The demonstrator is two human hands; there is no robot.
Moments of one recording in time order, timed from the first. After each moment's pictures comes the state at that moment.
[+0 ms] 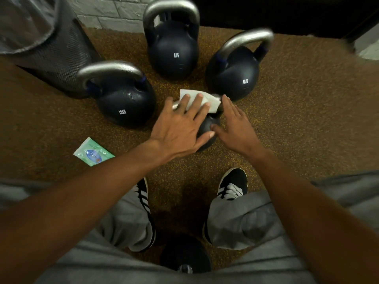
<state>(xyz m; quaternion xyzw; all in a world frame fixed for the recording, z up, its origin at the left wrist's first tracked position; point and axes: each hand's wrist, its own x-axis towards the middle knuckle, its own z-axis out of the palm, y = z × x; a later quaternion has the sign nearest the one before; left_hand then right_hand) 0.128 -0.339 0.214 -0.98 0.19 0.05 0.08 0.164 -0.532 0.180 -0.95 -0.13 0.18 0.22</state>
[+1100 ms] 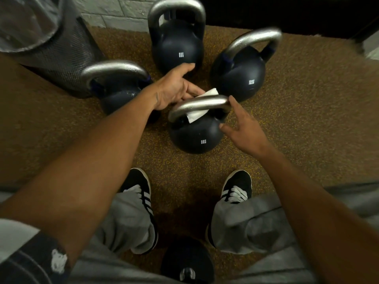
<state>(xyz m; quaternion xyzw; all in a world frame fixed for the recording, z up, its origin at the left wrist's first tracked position) 0.227 -0.293 0.215 -0.70 -0.12 0.39 -0.58 0.168 -0.537 0.187 -0.93 -0.10 0.20 0.30</state>
